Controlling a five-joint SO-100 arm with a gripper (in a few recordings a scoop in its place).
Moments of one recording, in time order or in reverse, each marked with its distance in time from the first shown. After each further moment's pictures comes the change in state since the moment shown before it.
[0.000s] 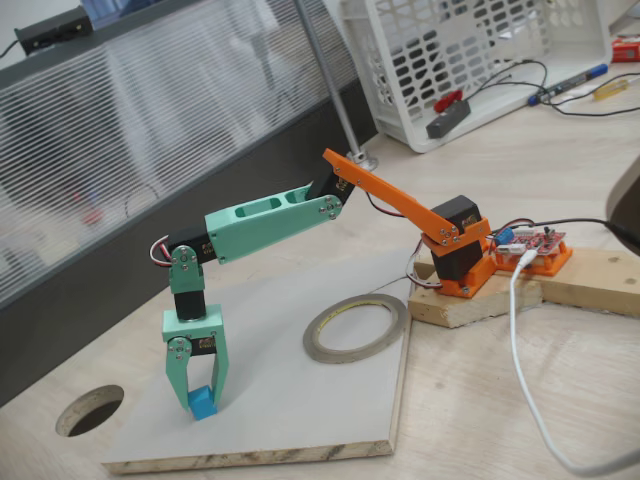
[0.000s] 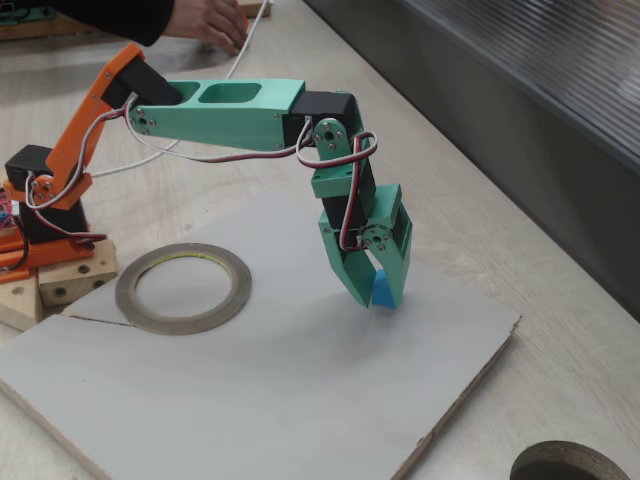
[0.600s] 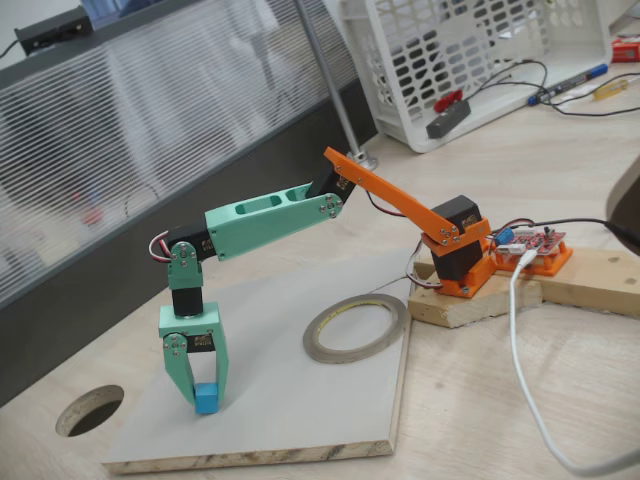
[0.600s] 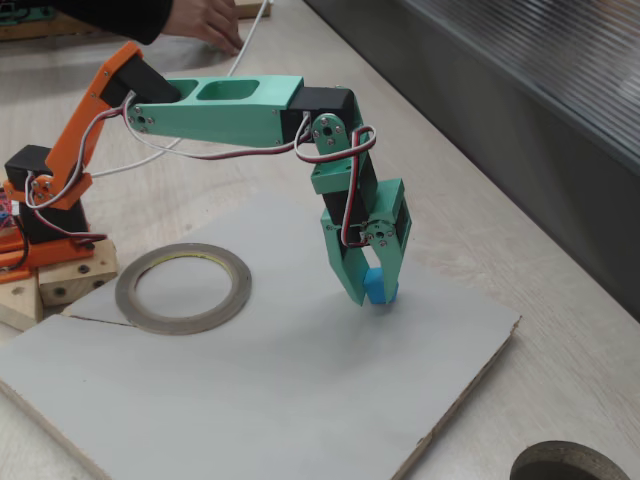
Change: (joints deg) arm 0.0 0.0 0.0 -0.4 0.3
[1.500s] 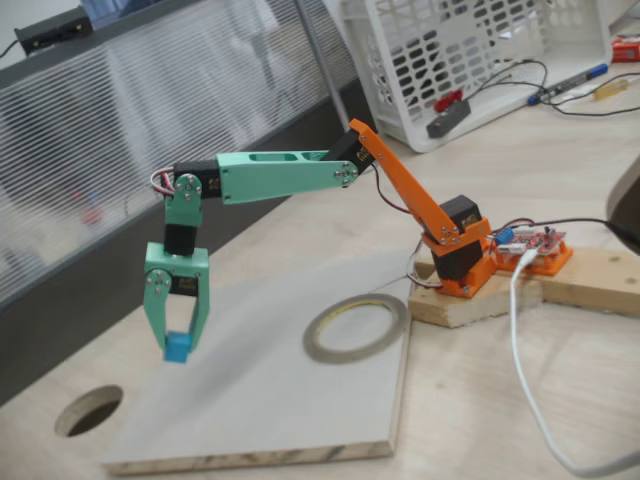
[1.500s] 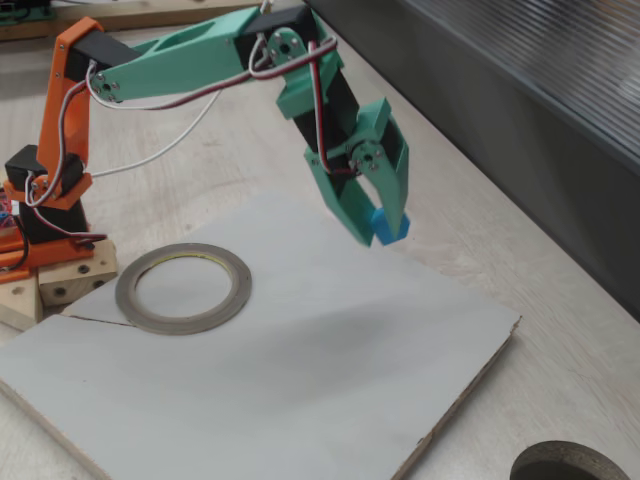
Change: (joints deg) arm 0.3 15.7 4.9 0.4 -0.3
